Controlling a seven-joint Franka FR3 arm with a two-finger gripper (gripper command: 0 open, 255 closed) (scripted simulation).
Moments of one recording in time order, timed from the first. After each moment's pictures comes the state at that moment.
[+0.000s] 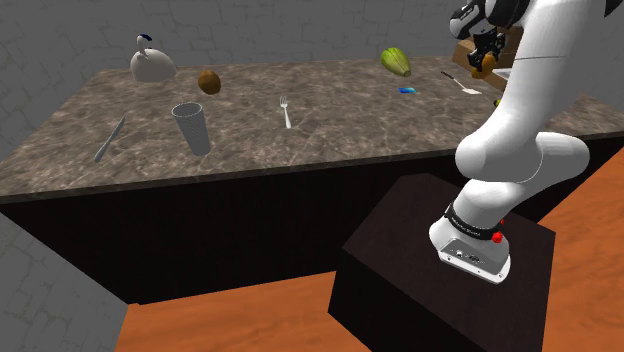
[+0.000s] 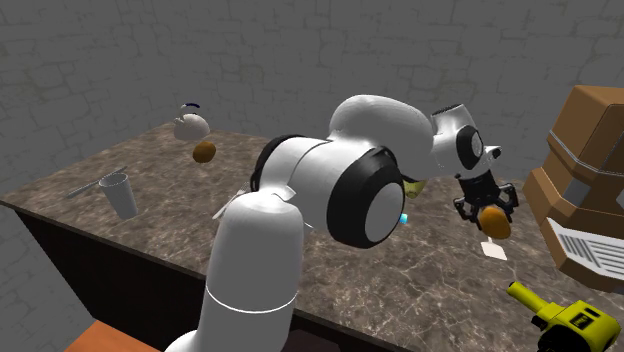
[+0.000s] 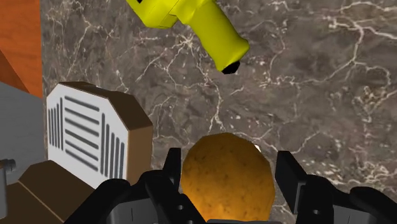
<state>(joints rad) -0.86 0.40 -0.35 -1.61 -0.49 2.16 -0.31</state>
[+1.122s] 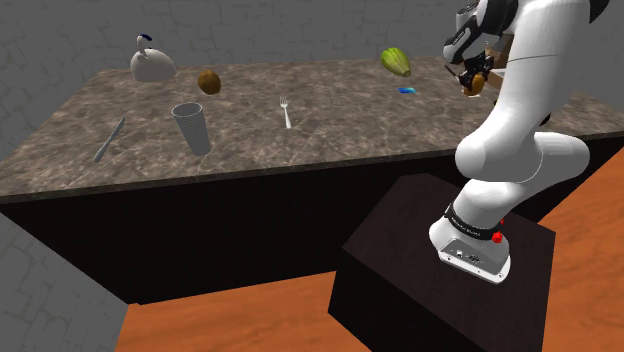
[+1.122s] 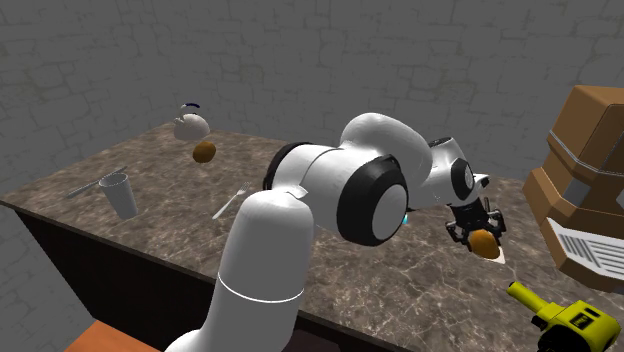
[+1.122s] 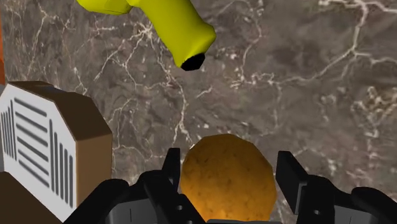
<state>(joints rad) -0.86 0.49 -0.35 -1.69 -0.52 2.33 -0.22</state>
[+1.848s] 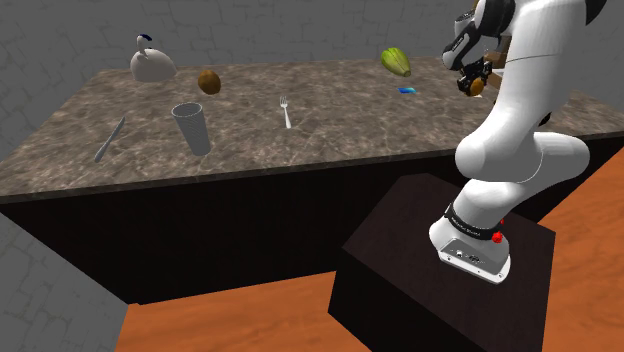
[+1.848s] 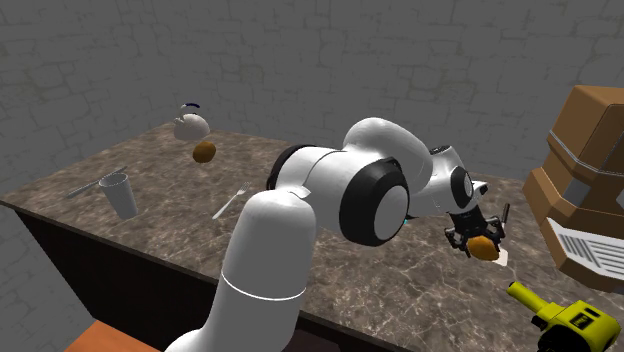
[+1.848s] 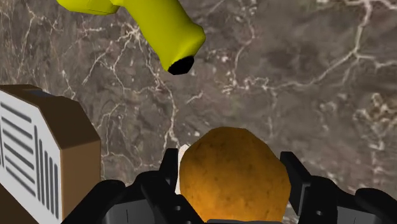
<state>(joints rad) -0.87 0.52 -0.36 -1.71 -0.53 2.37 -0.19</state>
